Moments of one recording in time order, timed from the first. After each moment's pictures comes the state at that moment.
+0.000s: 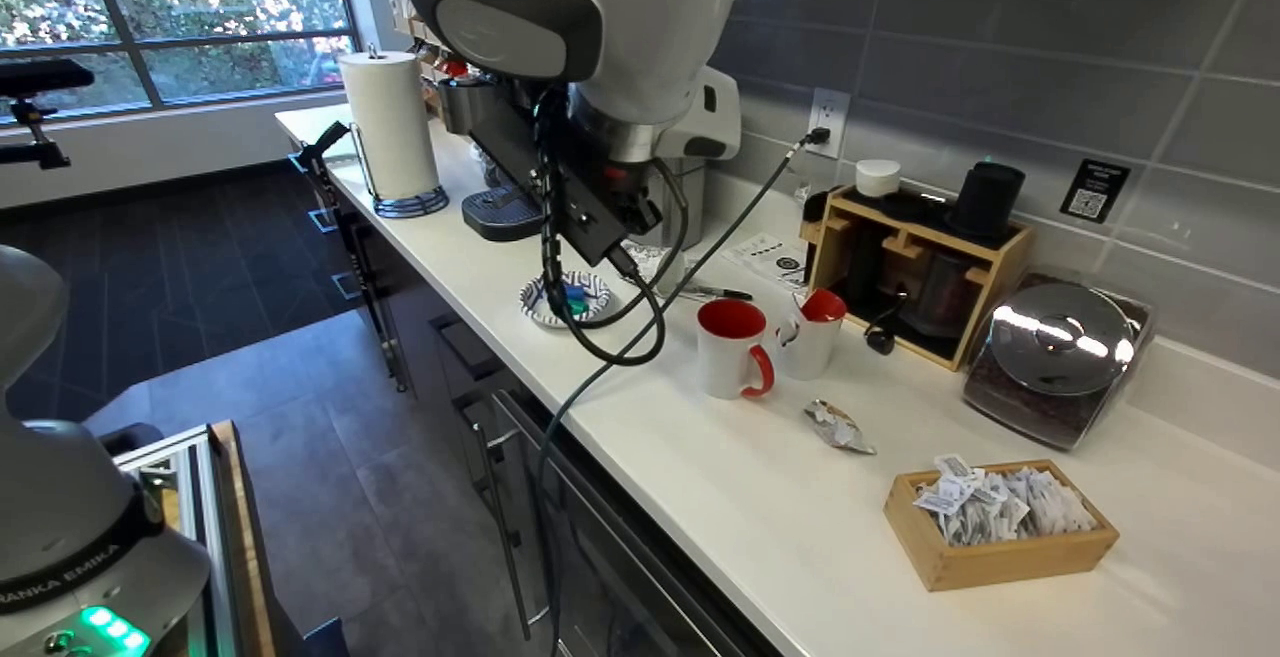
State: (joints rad) arm -0.33 -0.03 -0.24 -1.94 0.66 1.70 -0.92
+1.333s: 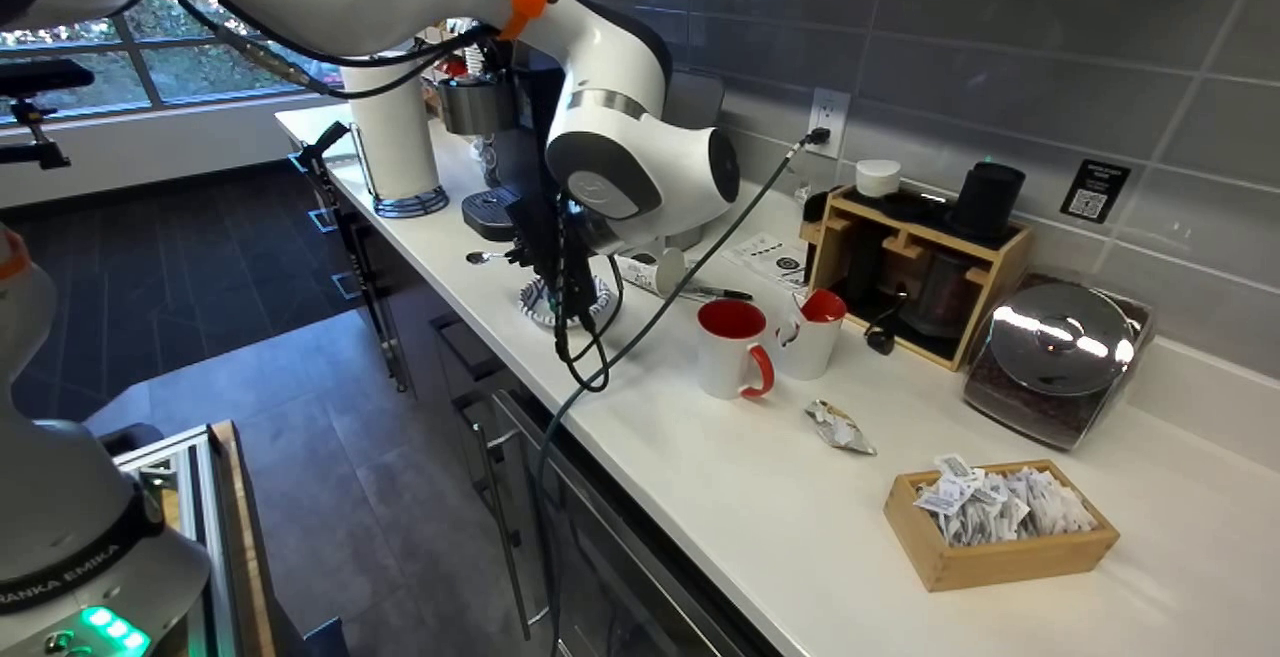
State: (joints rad) arm -0.23 0.30 -0.13 -1.87 0.73 1.42 -0.89
